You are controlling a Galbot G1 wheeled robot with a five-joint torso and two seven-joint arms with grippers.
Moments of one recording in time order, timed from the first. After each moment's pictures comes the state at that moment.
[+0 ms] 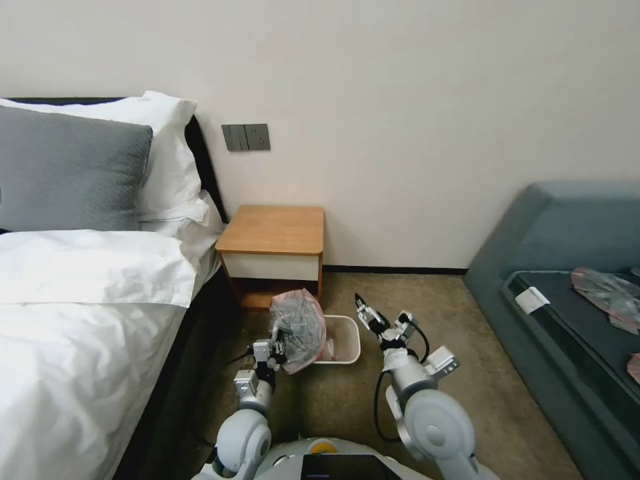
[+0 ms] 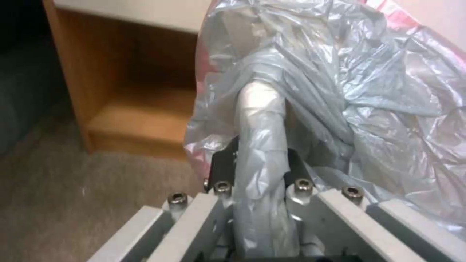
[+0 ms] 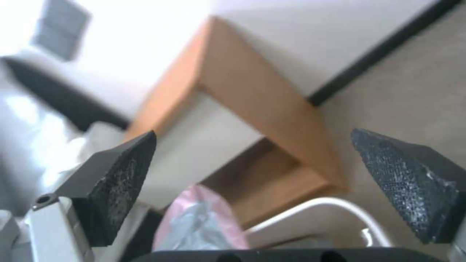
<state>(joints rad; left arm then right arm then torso) 1.61 -1.35 -0.25 -2.05 -0.32 0.09 -0.27 -1.54 1.30 0.27 2.39 0.99 -0.17 0.45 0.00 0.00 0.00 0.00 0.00</state>
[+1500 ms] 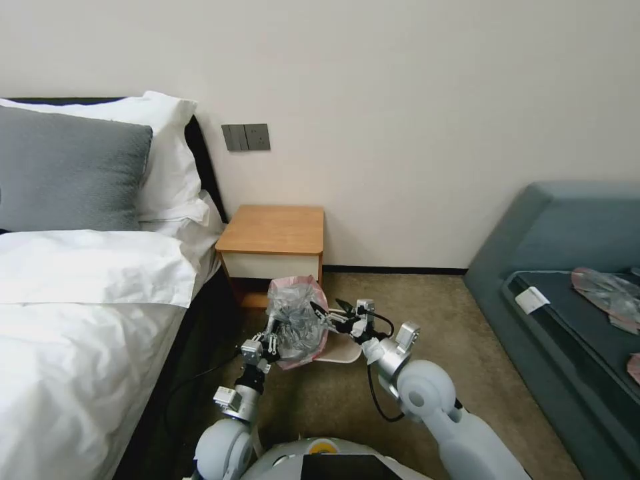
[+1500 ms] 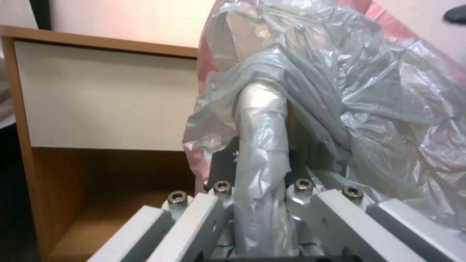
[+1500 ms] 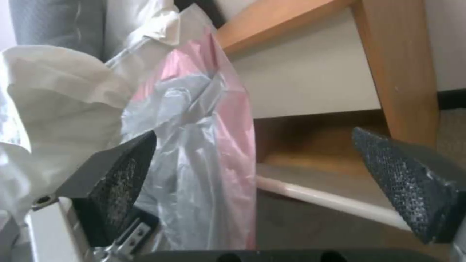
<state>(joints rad) 1.68 -1.34 -0.36 -2.05 -0.24 -0.24 0.03 -1.31 1.11 0.19 2.19 0.88 -0.33 0.02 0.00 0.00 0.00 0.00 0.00</state>
